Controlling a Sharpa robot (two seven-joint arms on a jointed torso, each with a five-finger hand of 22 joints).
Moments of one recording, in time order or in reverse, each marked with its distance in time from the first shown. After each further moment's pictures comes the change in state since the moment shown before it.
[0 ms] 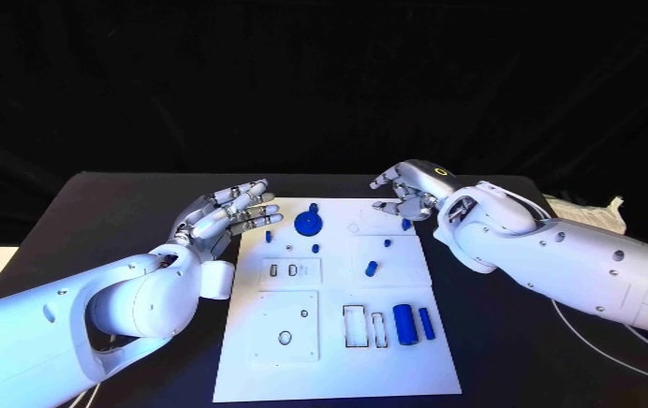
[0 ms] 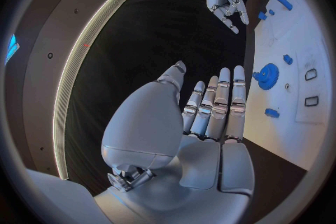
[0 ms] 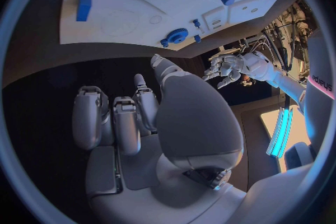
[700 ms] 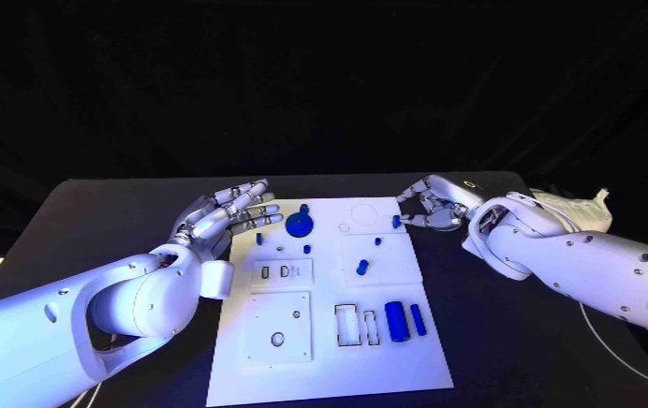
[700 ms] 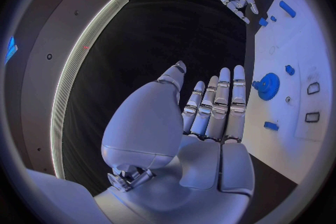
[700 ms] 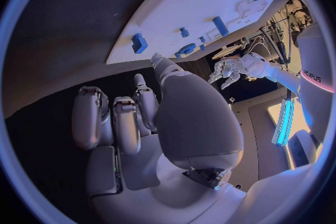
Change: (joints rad) left arm -0.001 0.017 0.000 -0.015 0.000 0.013 -0.006; left_hand 0.000 0.000 0.003 -0.003 0.000 0.000 0.000 0.000 0.000 0.000 0.000 0.000 0.000 0.004 0.004 0.000 0.000 0.000 0.000 0.000 0.000 -0.001; right arm -0.049 -0.063 0.000 -0.089 0.100 0.036 0.142; right_hand 0.004 -0.004 -0.008 -0.008 -0.025 0.000 0.000 0.000 0.000 0.000 0.000 -0.013 0.000 0.000 0.000 0.000 0.000 0.000 0.000 0.000 0.000 -0.005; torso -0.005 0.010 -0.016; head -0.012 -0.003
